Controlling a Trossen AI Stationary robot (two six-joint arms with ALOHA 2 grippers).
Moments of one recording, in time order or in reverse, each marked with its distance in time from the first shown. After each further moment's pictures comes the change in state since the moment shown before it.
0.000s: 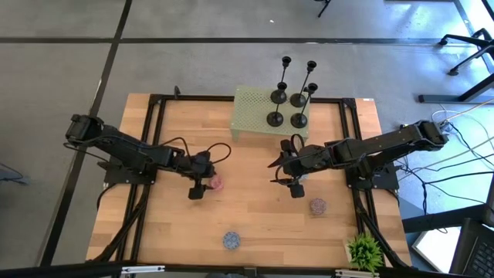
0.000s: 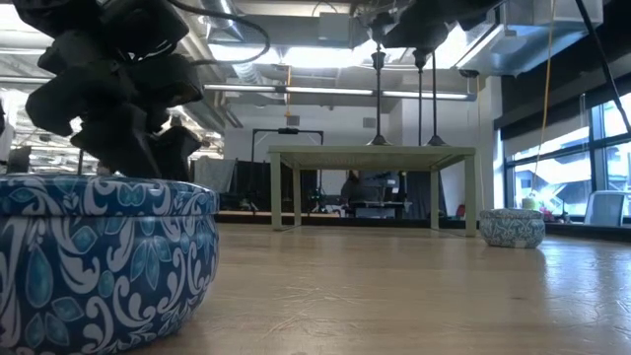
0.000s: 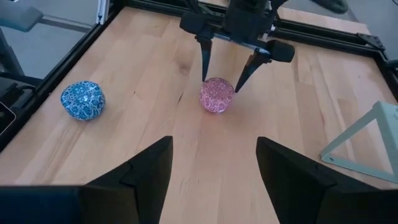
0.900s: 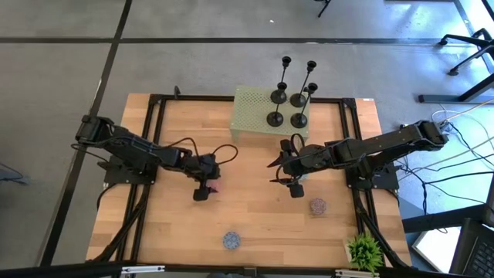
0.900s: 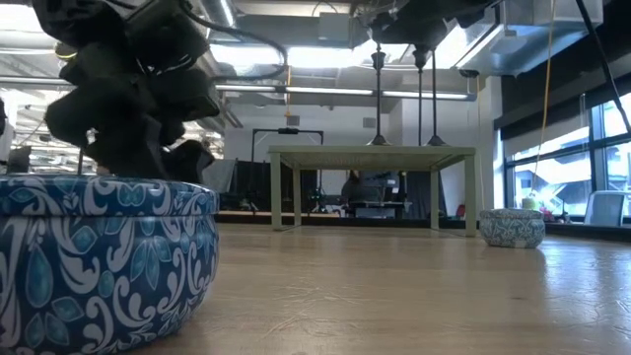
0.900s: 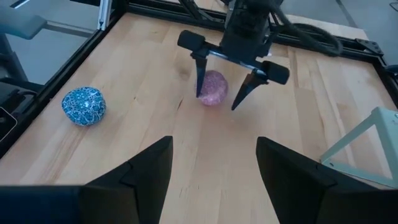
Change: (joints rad) left arm 0.026 0.133 0.049 0.055 0.082 0.000; right arm 0.000 0.000 0.000 0.019 -0.003 -0.001
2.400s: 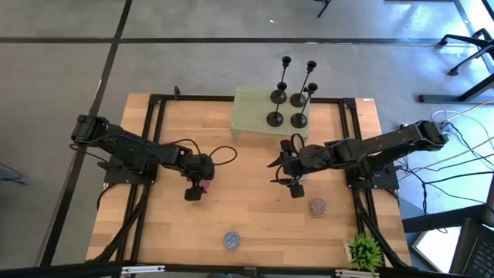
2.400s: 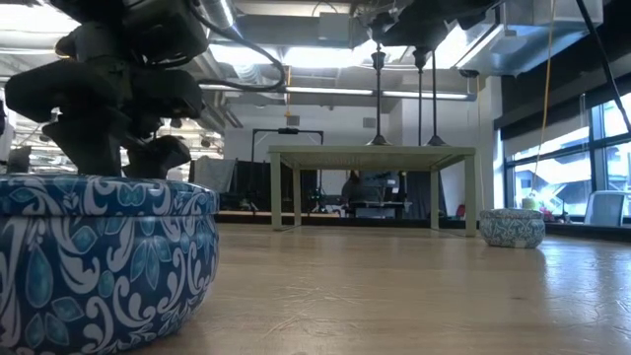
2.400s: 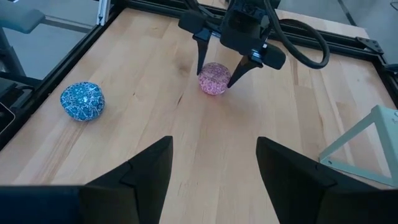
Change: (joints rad) left arm -0.006 -0.052 0.093 -0.389 0.053 -0.027; right arm 0.000 0.000 0.000 -0.012 0.003 -0.011
